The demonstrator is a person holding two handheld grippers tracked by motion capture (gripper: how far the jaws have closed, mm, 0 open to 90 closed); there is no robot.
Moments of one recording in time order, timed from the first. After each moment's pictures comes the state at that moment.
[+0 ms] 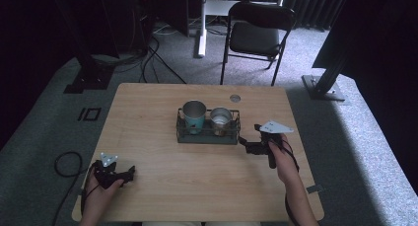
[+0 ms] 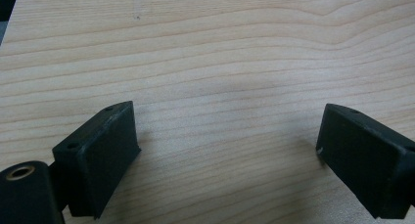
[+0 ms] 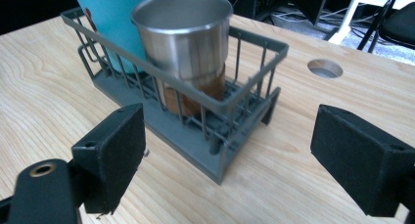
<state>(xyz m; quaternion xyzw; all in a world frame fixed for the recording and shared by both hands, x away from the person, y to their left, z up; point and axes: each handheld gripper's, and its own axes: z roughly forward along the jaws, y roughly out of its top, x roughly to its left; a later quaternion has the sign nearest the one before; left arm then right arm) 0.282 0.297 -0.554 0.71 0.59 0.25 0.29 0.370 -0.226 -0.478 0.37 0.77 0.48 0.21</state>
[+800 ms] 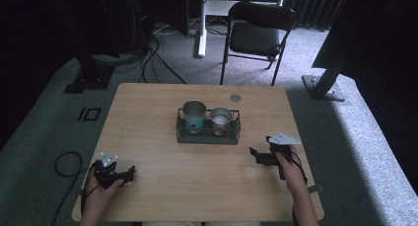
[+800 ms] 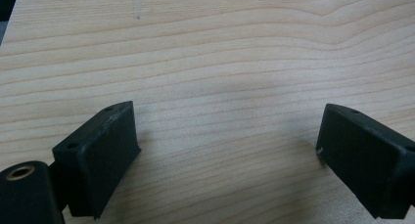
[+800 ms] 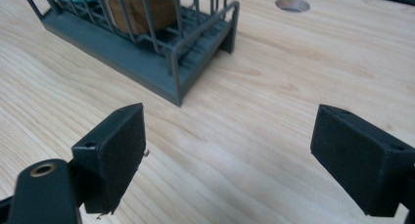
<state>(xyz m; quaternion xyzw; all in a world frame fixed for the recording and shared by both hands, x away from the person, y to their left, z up) 0.282 0.297 -0.553 0.71 0.59 0.25 0.29 0.353 -0.262 -0.518 0.41 0.77 0.43 0.22</state>
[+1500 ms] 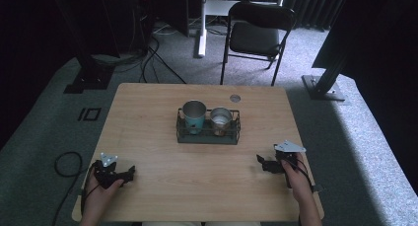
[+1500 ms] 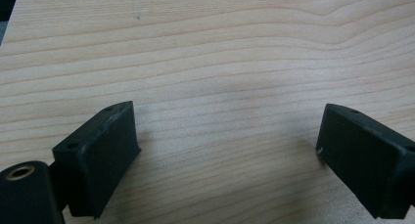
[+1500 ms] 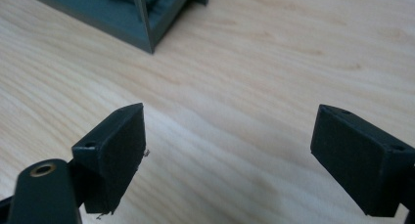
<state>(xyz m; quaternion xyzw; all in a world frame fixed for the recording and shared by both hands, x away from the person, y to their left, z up) 0.282 0.297 -0.553 0.71 0.59 0.25 0.29 0.335 -0.284 -0.537 0.44 0.78 0.39 0.23</state>
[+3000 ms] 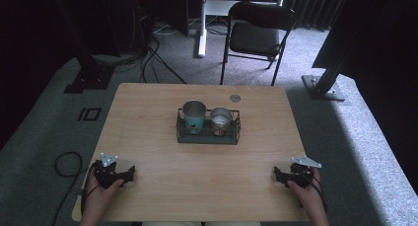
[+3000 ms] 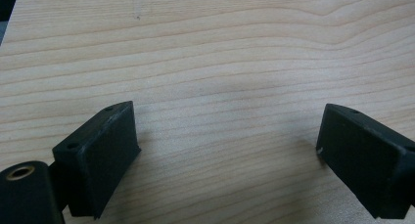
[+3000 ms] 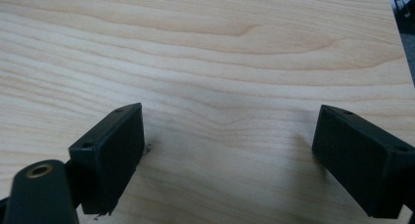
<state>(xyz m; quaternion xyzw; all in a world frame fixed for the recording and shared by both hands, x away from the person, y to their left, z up) 0.282 0.297 -0.553 0.71 0.59 0.25 0.29 0.292 -0.323 -0.556 0.57 0.72 0.31 0.25</state>
